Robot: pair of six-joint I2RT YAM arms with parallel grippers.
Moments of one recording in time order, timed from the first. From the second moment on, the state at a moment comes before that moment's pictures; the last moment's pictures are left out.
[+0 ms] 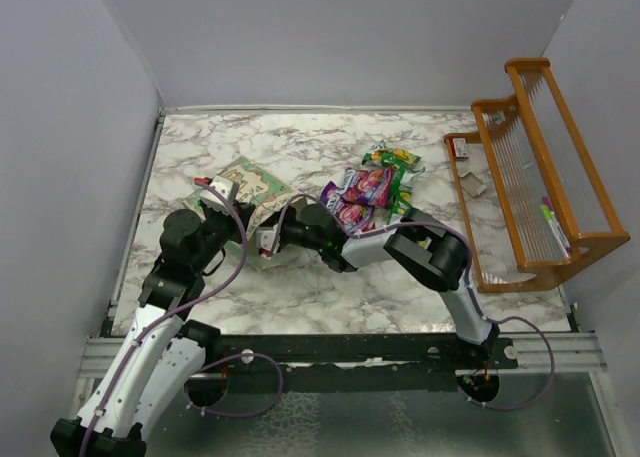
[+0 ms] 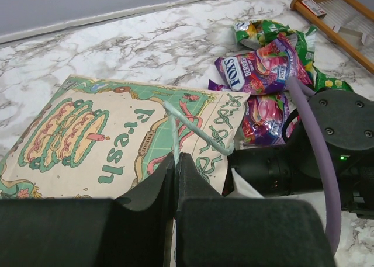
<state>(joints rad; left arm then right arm) -0.32 0.60 0.61 -0.16 0.16 -0.06 0.98 2.16 1.14 0.88 -0.22 -0.95</state>
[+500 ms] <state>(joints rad) -0.32 0.60 0.60 -0.14 0.25 -0.05 0.99 2.38 1.46 0.77 -0.28 -1.09</state>
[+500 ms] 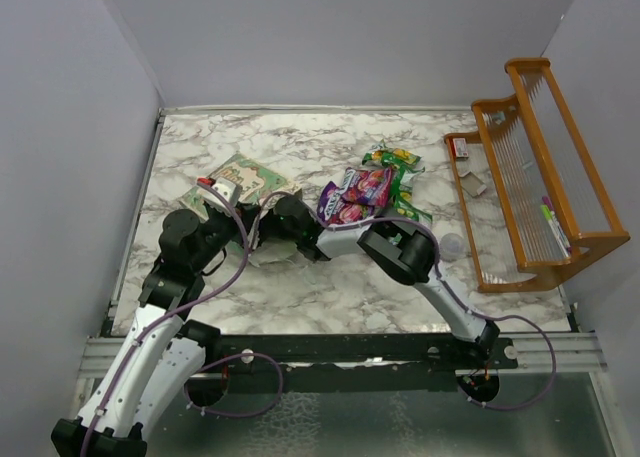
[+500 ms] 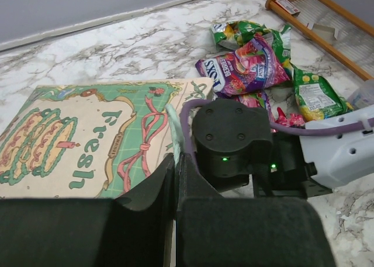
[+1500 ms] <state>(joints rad) -0.31 0.60 0.59 -0.15 0.16 -0.05 0.93 2.47 1.57 0.72 -0.19 -0.95</state>
